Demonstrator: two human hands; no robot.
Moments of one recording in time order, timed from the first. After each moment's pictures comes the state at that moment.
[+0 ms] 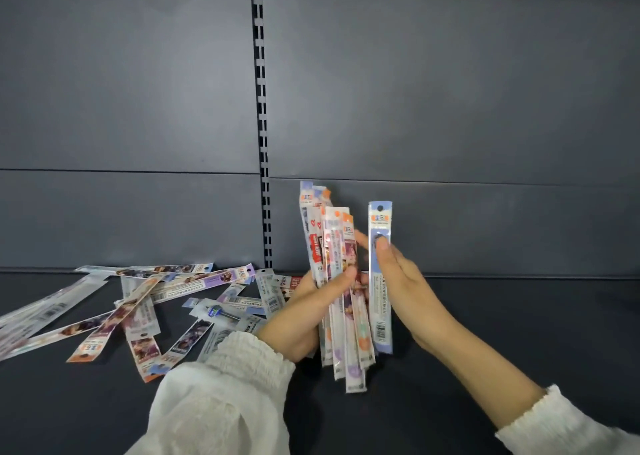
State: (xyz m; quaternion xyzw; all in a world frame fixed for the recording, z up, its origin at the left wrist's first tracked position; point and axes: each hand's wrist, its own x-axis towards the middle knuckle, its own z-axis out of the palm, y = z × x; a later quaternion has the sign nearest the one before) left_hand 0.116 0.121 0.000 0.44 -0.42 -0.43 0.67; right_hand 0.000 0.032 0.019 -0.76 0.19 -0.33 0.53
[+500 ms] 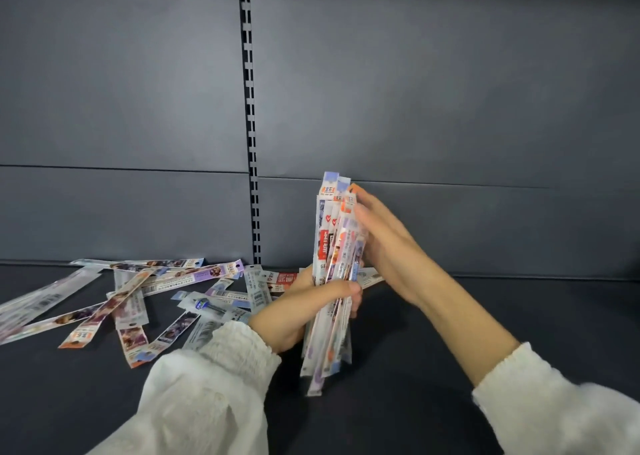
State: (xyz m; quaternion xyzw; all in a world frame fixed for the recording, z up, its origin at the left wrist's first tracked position) left_hand 0.102 0.118 0.010 0.47 -0.50 -0.40 0.60; right_hand -0.006 0.021 0.067 -0.71 0.11 -0.31 0.62
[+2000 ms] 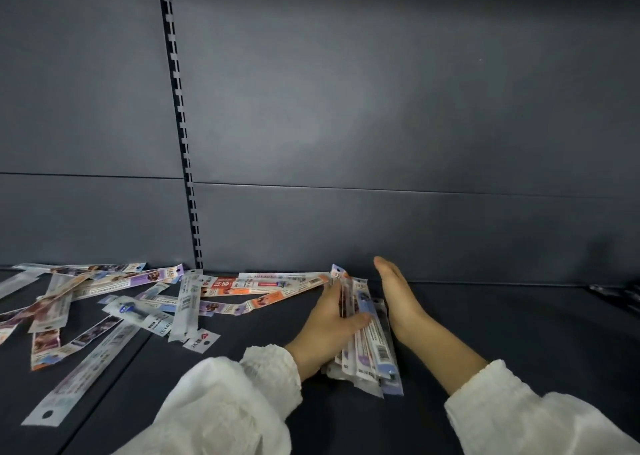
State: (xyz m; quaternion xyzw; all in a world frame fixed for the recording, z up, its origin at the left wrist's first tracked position) left_hand -0.010 0.020 -0.022 0.61 -0.47 -0.31 0.56; right_hand -0.080 -0.102 -0.018 -0.57 0.39 -0.33 0.65
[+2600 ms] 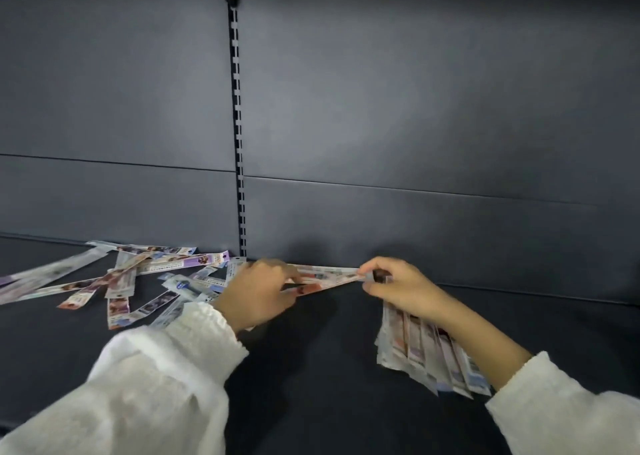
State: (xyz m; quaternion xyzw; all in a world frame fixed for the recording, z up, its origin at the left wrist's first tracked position) left_hand 0.098 0.112 0.009 0.83 -0.54 0.07 0.14; right_hand -0.073 -0.069 0.018 -0.91 0.22 -0.18 0.30
